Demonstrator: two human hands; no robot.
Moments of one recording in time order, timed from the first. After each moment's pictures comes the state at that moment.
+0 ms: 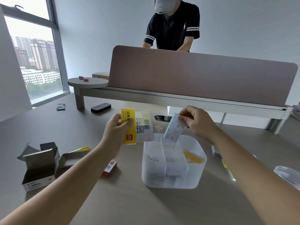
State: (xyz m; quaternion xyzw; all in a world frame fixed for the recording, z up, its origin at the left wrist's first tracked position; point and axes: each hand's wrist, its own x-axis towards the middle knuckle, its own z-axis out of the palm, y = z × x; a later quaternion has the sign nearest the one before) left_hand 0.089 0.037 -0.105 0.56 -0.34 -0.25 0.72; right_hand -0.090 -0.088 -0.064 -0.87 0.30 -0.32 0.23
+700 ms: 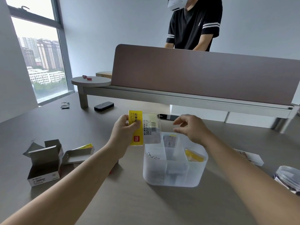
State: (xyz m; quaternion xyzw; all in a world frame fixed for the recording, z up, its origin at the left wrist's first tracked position) left_hand 0.074 0.034 -0.104 0.58 -0.33 -0.27 0.70; right_hand -0.082 -0.089 -0.083 -0.88 0.33 -0.25 0.23
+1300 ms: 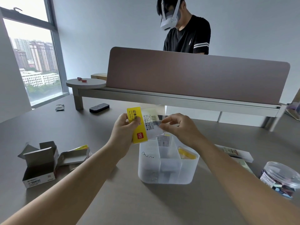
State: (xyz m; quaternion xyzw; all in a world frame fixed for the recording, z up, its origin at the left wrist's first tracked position) left_hand 0.052 0.036 -0.093 0.49 -0.33 -0.33 0.74; right_hand -0.082 -0.055 -0.076 -0.85 0.29 -0.30 0.33
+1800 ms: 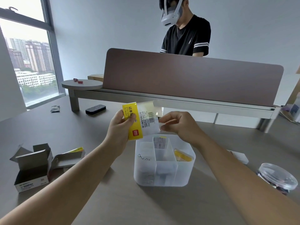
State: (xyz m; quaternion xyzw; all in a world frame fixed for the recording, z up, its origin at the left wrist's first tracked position) left_hand 0.057 0.032 -0.089 0.46 -0.36 -0.31 0.75; right_hand -0.091 -0.058 -0.059 -0.83 0.27 -0.30 0.39
